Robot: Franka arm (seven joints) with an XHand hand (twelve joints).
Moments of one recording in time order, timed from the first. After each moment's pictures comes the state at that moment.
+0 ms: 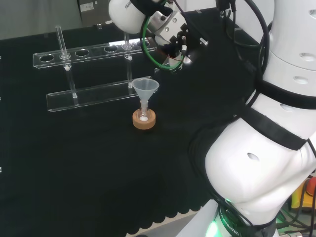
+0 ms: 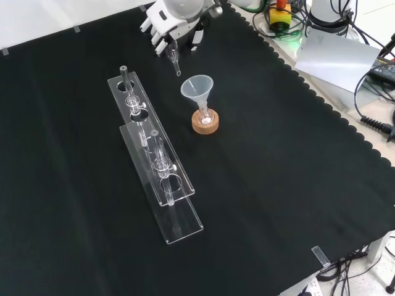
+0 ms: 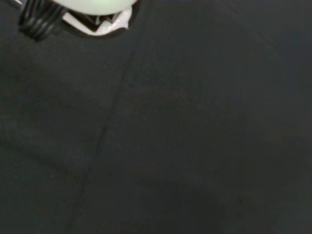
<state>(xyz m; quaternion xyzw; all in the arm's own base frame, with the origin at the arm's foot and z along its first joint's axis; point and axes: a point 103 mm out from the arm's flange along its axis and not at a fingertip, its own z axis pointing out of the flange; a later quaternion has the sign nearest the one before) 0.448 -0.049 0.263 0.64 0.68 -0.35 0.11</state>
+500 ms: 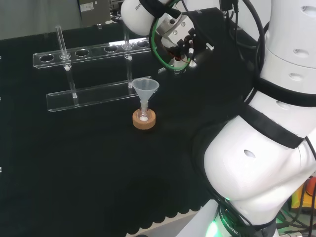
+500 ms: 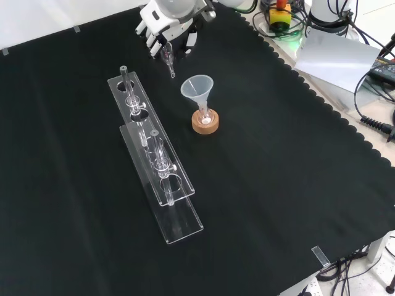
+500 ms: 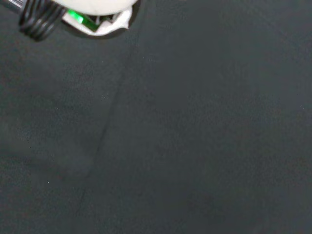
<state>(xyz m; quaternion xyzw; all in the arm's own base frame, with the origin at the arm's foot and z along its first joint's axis) 0.455 -0.071 0.241 0.65 0.68 -0.32 0.09</state>
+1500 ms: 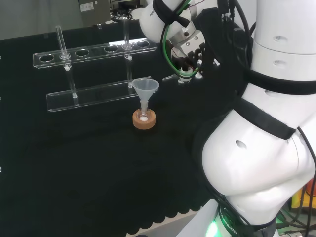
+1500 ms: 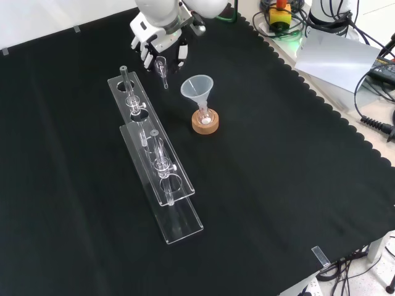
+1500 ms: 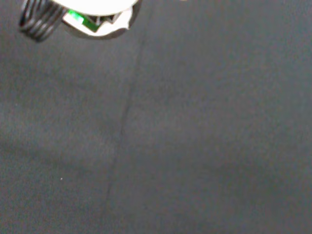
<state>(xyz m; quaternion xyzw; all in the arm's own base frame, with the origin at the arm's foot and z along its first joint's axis) 0.469 -0.104 0.174 0.67 0.69 -0.28 0.02</state>
